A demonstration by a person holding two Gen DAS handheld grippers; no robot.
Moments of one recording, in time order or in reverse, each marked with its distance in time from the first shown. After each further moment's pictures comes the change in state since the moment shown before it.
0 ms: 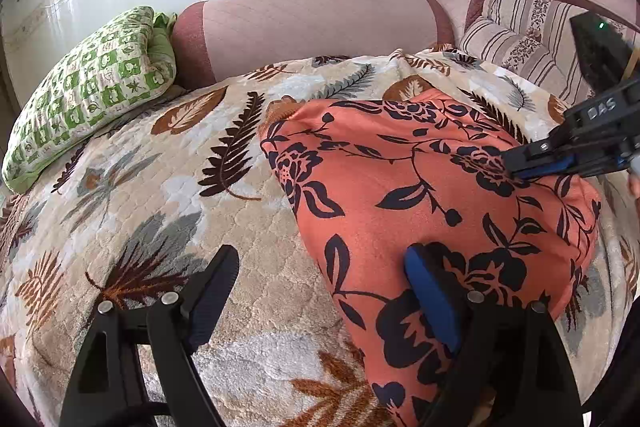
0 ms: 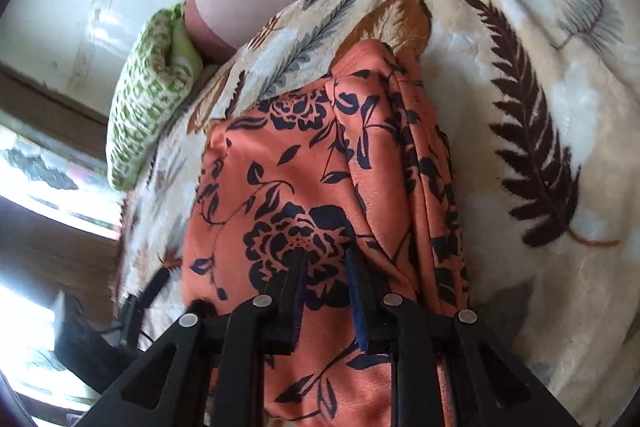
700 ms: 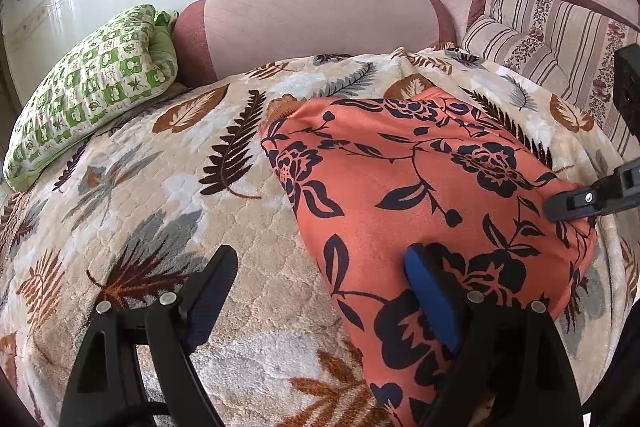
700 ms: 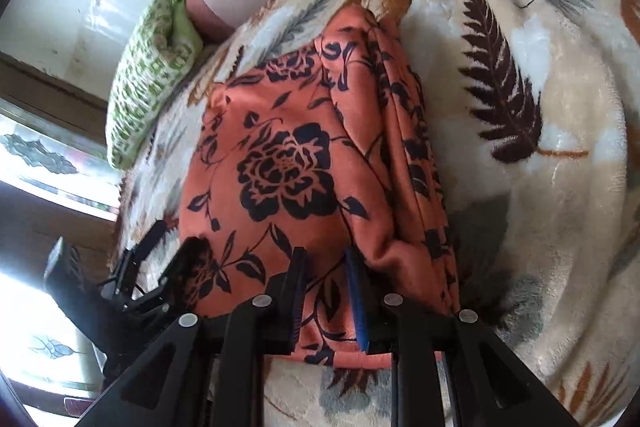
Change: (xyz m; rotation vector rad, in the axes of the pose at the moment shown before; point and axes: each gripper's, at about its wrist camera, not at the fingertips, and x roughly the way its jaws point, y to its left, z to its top) left arm 0.000 -0.001 0.001 -0.004 0.008 0.005; right arm -0.017 -0.013 -0.037 -0.020 0.041 0.004
